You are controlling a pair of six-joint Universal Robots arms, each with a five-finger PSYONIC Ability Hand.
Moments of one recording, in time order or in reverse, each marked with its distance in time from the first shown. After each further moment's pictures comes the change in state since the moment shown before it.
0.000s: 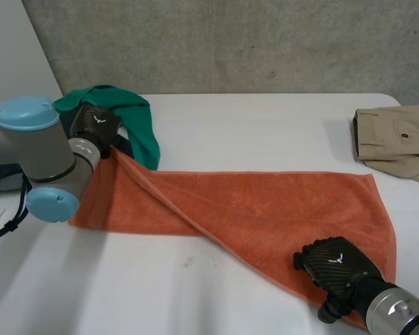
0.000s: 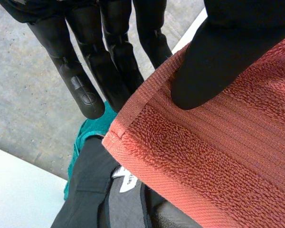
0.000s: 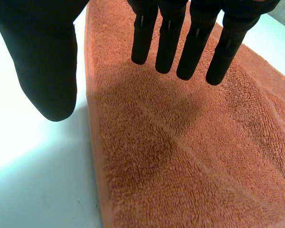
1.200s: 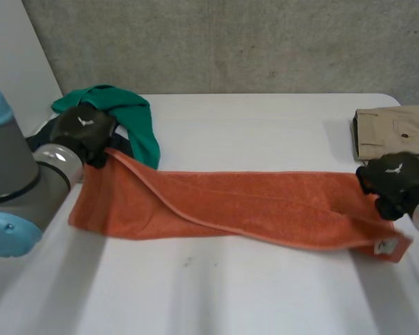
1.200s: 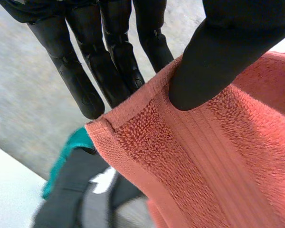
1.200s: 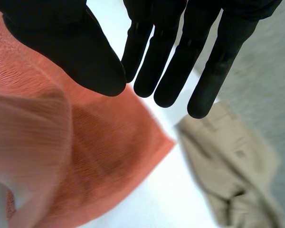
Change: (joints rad) left arm -0.027 0.371 -0.341 -0.074 0.034 -0.203; right arm -0.227 0.074 -0.346 0.035 0.008 -0.162; left_hand 0.000 0.000 0.000 0.000 0.000; right_hand 0.282 0.651 0.660 0.671 0.697
